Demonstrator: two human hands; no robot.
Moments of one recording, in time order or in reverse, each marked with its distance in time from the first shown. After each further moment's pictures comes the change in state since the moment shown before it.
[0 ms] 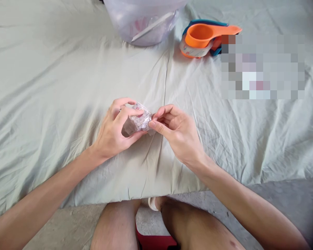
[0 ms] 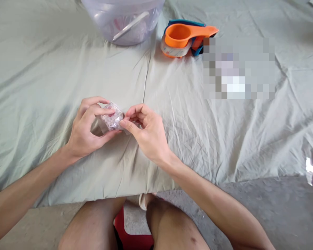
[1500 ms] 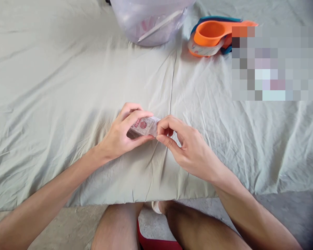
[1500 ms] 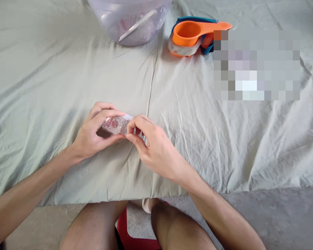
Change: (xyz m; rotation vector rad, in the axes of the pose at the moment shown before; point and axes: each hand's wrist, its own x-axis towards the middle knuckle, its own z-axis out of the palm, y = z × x) left_hand 0.006 0.000 -0.006 -0.189 -0.126 -0.061; right_hand -0.013 -0.016 -0.017 -0.622 -0.287 -0.272
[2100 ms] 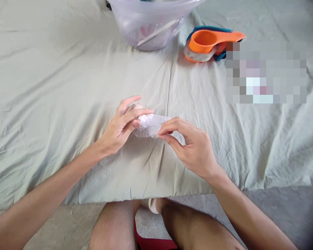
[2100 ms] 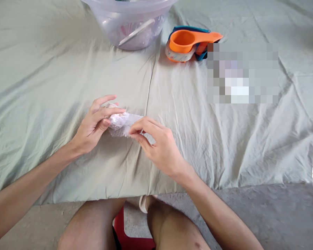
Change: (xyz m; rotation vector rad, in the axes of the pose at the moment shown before) left_hand -0.002 -0.006 -0.005 -0.161 -0.075 -0.148; right_hand -0.007 0.011 0.002 -0.021 0.194 -0.160
